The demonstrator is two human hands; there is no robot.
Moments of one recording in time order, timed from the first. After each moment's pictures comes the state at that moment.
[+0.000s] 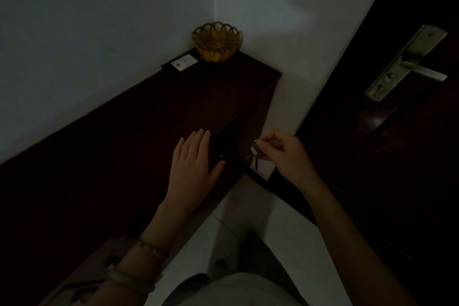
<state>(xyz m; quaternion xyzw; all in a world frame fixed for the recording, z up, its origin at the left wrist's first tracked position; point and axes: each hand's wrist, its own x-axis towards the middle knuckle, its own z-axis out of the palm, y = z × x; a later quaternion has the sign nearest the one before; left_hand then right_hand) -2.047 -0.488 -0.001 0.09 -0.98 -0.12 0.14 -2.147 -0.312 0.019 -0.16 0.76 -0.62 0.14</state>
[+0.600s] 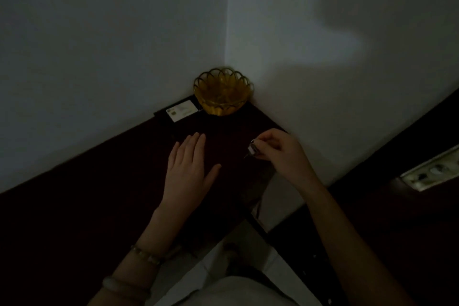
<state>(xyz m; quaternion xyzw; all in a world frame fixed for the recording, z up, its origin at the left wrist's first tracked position) -2.255 -0.536 0.010 0.19 -0.96 -0.10 0.17 -2.391 -0.379 0.038 -0.25 0.74 -0.60 0.18</state>
